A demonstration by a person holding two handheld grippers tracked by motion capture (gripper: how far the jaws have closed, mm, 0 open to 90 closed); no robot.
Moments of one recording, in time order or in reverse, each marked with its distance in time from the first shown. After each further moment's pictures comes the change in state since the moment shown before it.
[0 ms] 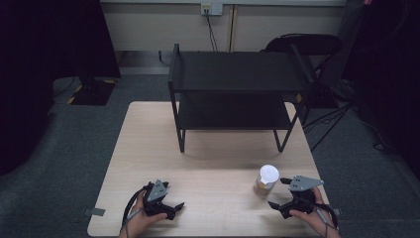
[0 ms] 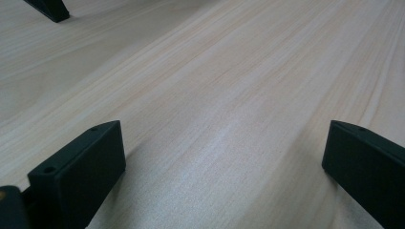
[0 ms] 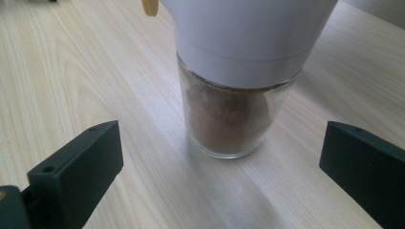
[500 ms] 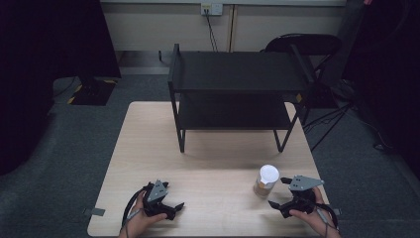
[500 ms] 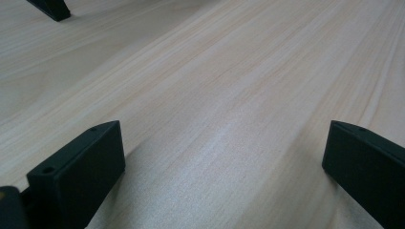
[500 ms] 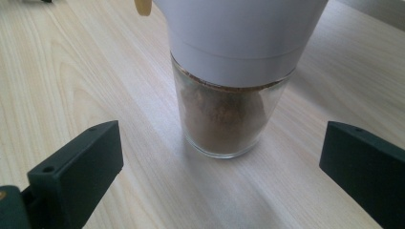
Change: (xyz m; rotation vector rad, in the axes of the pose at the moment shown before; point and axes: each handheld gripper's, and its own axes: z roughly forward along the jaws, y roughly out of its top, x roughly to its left) left arm -0.001 0.000 0.000 0.002 0.002 -0.003; right arm 0.001 -0.001 0.001 0.000 -0.009 0.006
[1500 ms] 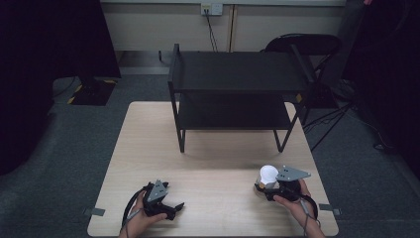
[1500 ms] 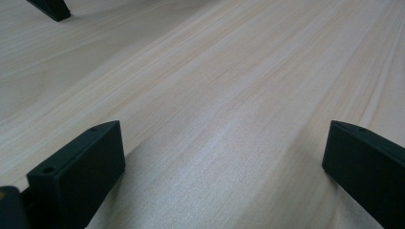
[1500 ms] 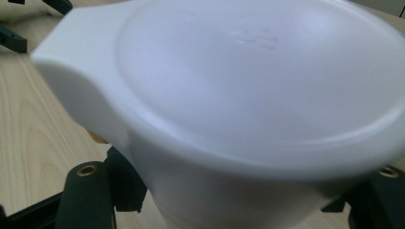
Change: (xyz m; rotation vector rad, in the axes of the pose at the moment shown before) left arm 0.000 0.000 0.000 0.000 0.000 0.000; right arm 0.009 0.014 0.035 -0.102 -0.055 0.011
